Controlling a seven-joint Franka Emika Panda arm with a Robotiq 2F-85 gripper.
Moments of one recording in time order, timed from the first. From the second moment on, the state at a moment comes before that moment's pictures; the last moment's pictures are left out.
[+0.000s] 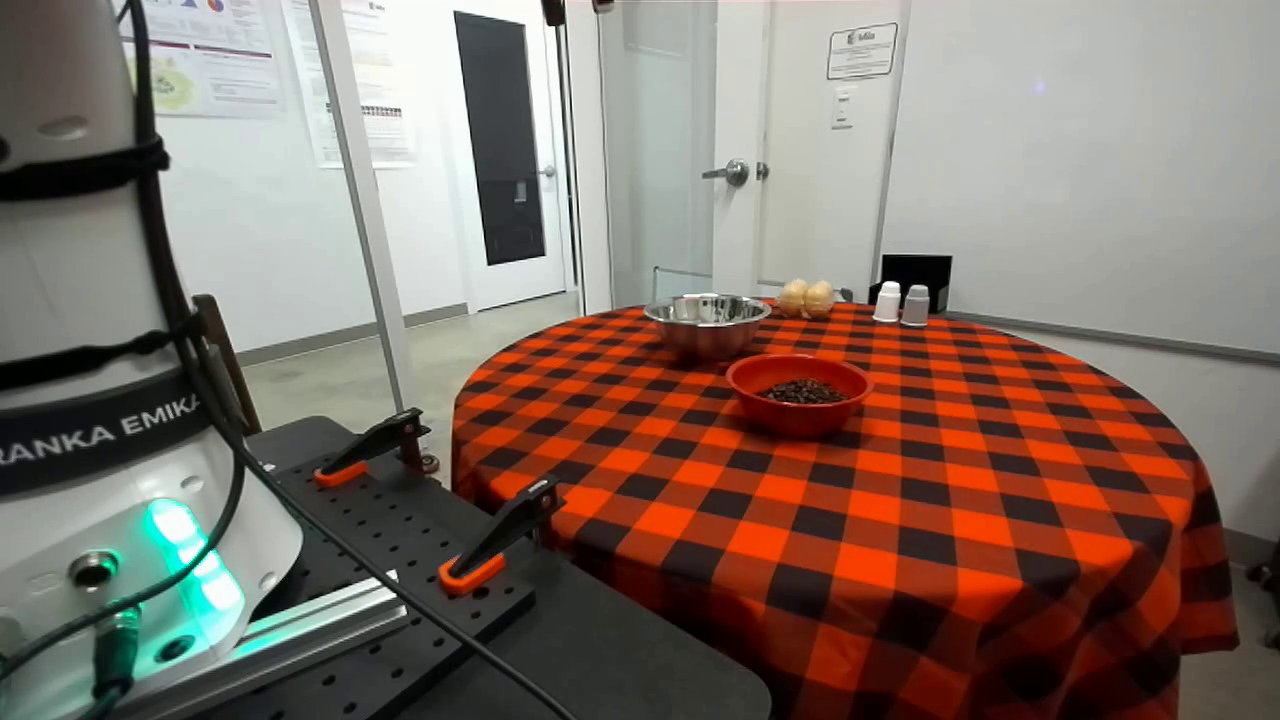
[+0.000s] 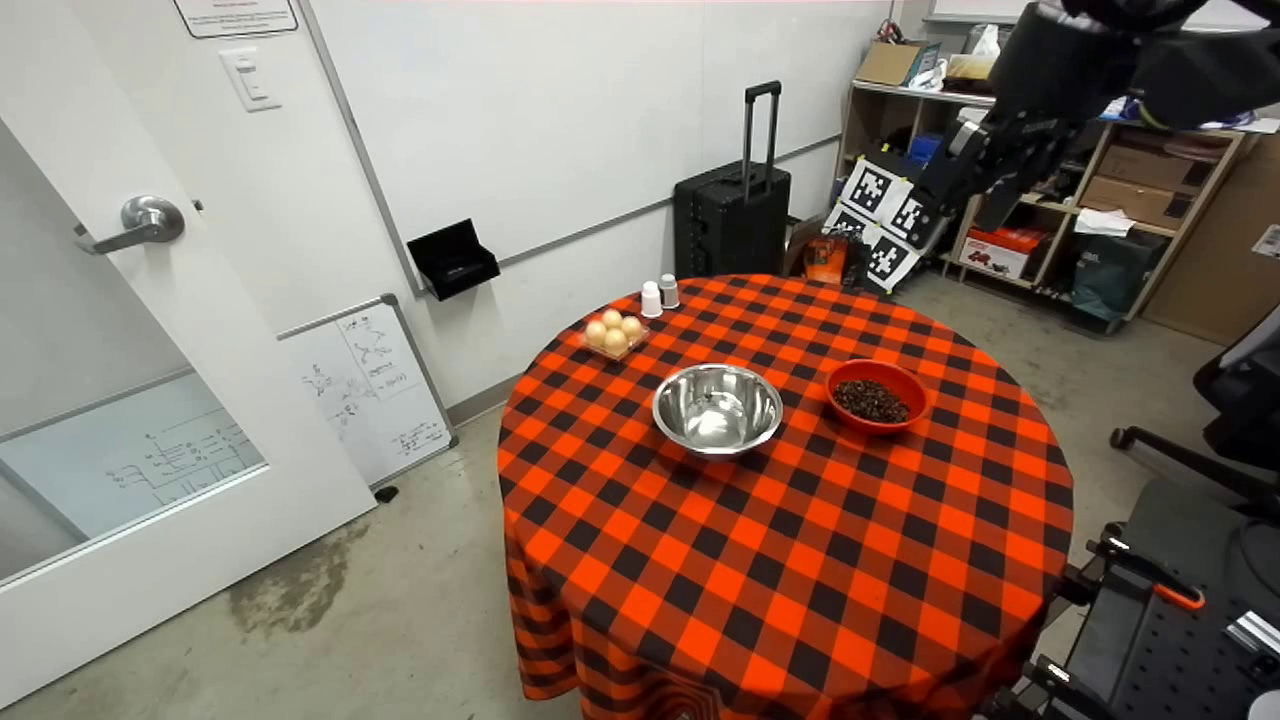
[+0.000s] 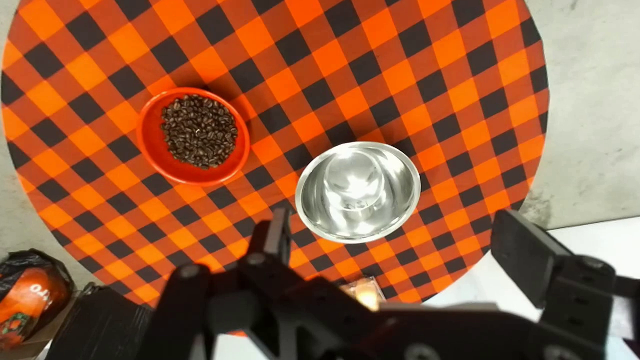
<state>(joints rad) -0.04 -0.56 0.11 -2.43 0.03 2.11 0.30</state>
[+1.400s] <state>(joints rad) -0.27 0.13 -0.28 -2.37 0.17 2.36 -0.21</state>
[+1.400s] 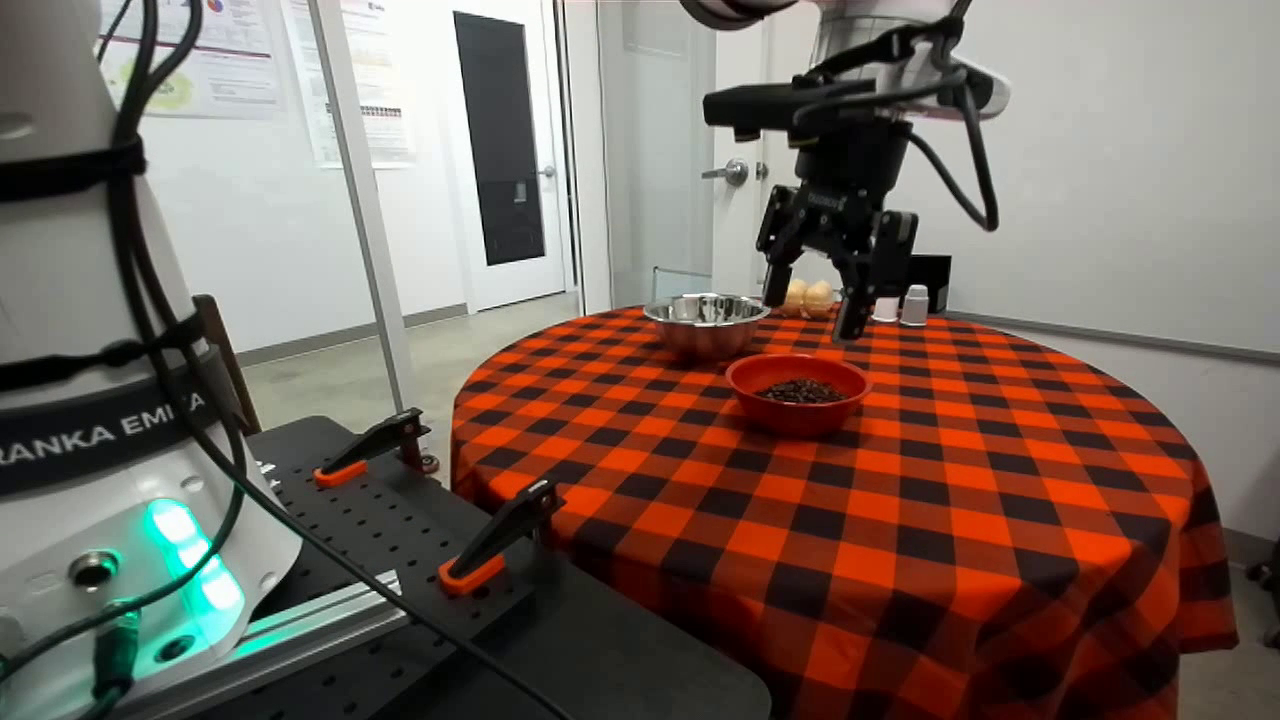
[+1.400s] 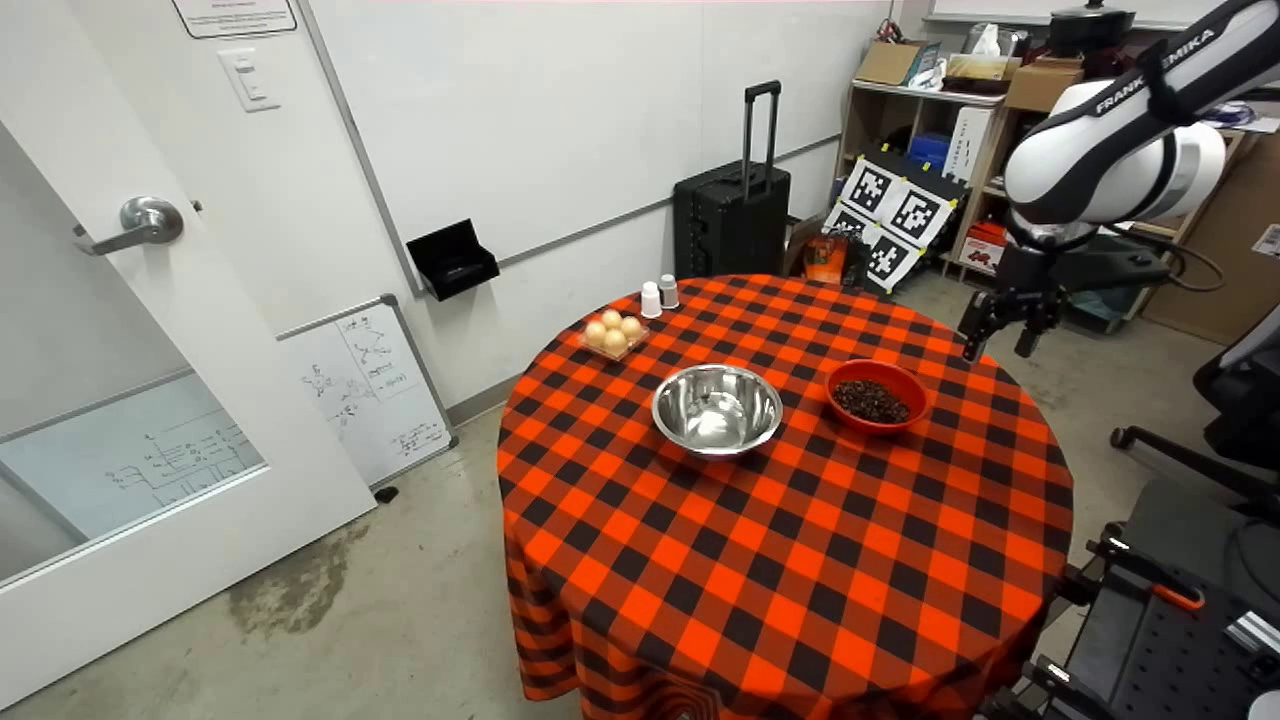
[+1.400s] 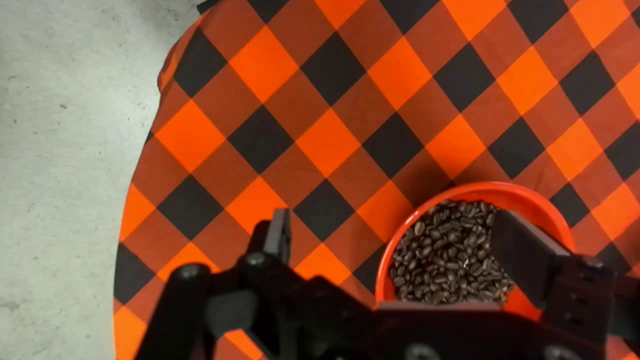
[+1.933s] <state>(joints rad) -0.28 0.37 -0.22 -2.26 0.21 2.39 -0.21</state>
